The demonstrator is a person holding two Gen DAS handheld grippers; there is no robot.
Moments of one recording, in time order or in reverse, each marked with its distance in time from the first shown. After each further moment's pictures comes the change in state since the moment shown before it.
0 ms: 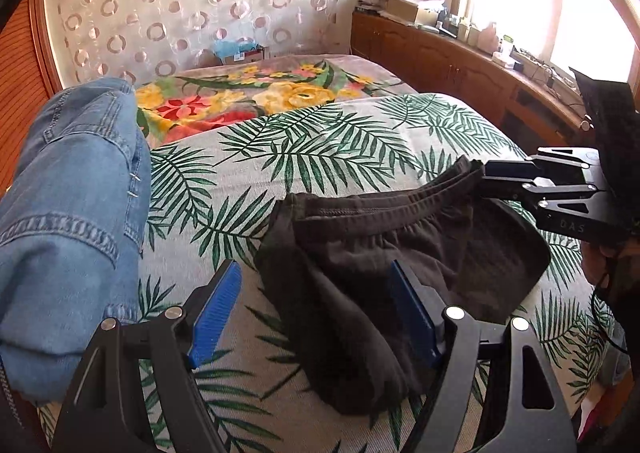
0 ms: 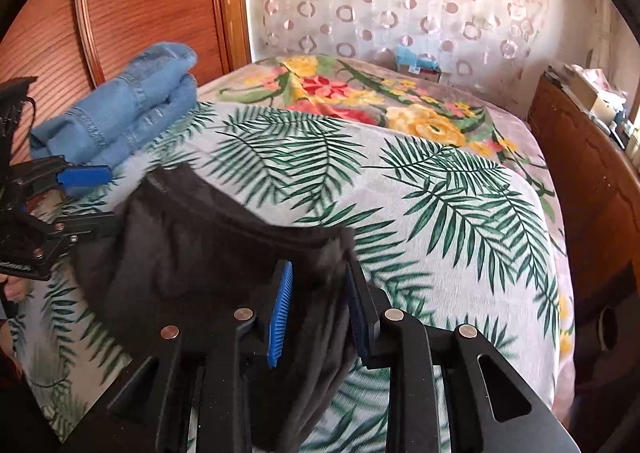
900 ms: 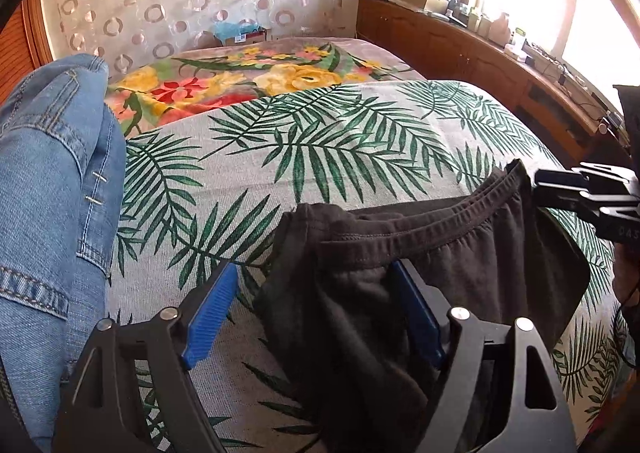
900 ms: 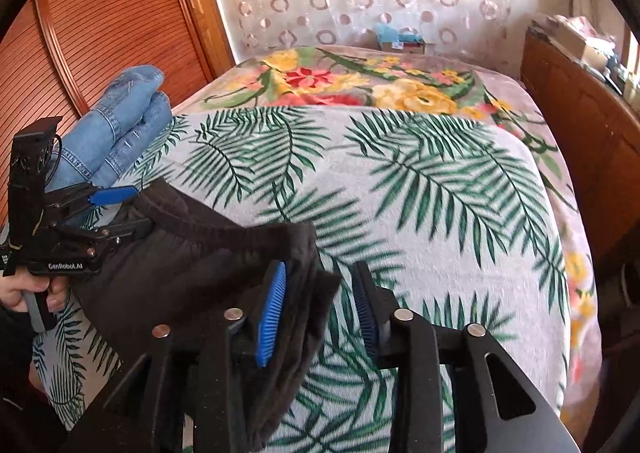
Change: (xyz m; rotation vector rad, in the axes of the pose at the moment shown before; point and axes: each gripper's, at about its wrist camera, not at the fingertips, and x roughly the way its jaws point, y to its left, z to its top) left arm 0.047 0.012 0.011 -0.030 0.049 -0.005; right arm -0.001 -0.038 -0.007 0.159 0.027 0.053
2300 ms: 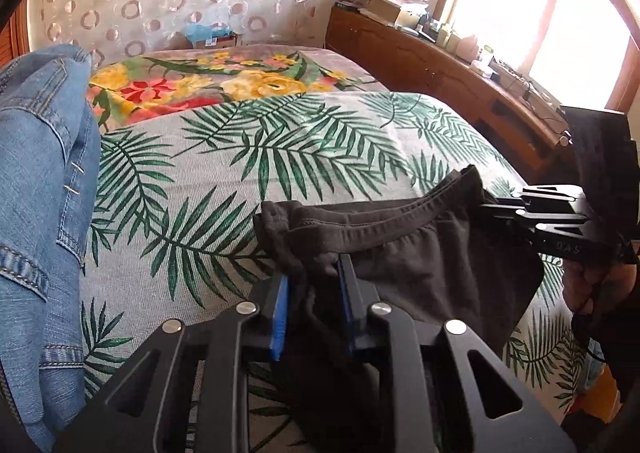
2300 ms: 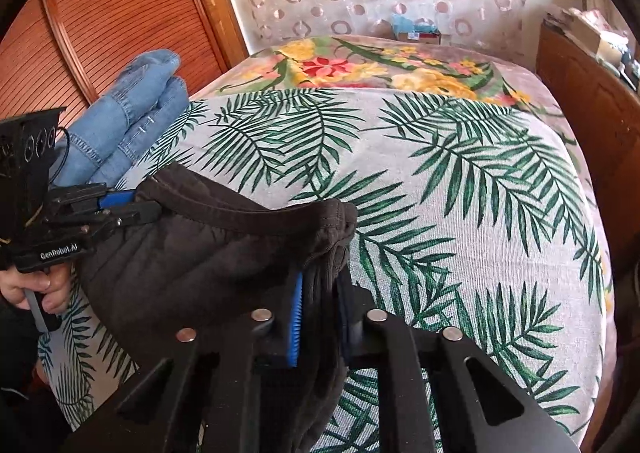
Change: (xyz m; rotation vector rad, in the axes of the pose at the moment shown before) left arm -0.014 0.000 -0.006 -0.019 -0.039 -0.167; right arm 0.014 0.020 -0.002 -0.015 0.022 0.062
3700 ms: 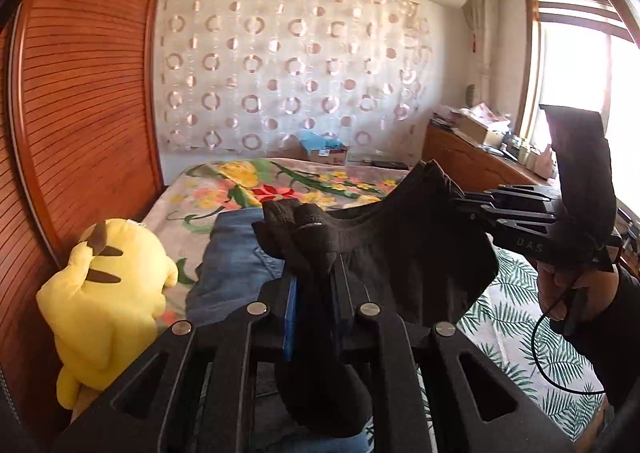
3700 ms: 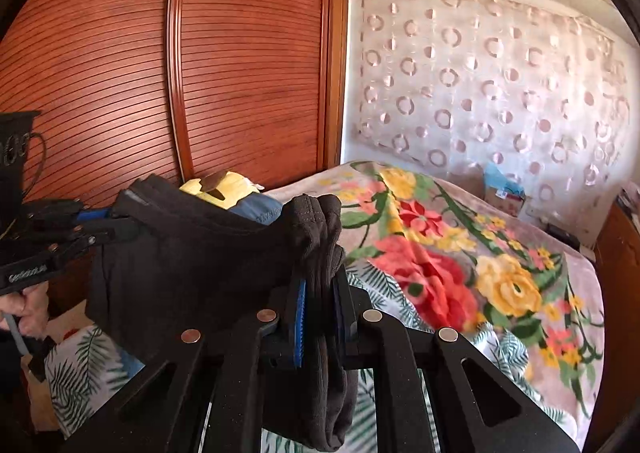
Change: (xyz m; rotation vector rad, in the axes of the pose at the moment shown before) left arm -0.170 0.107 0.036 -0.140 -0.397 0.326; right arm 0.024 0.133 0.181 -0.405 -0.324 0.147
